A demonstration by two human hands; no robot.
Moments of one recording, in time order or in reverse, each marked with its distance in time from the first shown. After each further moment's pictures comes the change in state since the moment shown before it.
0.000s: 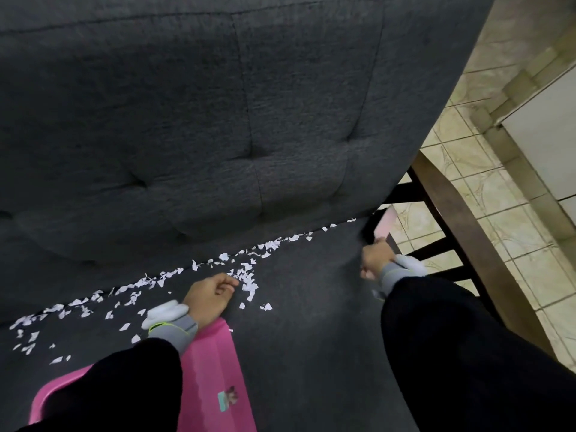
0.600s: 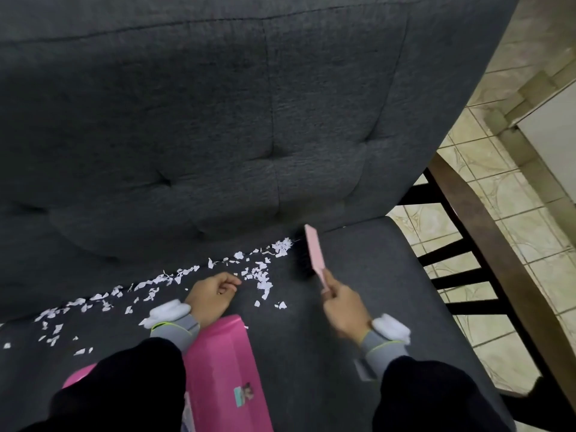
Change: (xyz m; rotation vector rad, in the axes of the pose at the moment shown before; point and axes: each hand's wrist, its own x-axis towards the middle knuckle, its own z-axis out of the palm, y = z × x) left_hand -0.011 -0.018 -0.019 -0.032 -0.001 -0.014; right_hand -0.100 0.030 0.078 -0.272 -0.157 -0.363
